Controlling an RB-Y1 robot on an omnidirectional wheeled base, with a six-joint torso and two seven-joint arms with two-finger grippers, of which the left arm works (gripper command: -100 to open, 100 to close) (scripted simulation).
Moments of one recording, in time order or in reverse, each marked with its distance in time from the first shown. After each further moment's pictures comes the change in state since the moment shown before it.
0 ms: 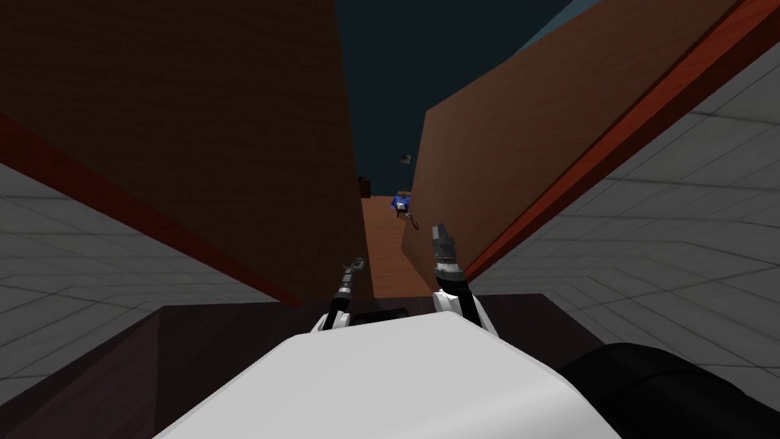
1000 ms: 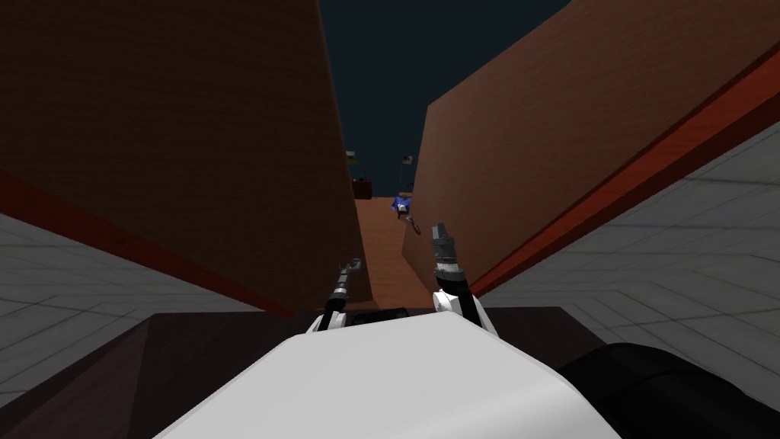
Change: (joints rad) arm -0.007 0.025 0.037 0.017 0.019 0.007 -0.014
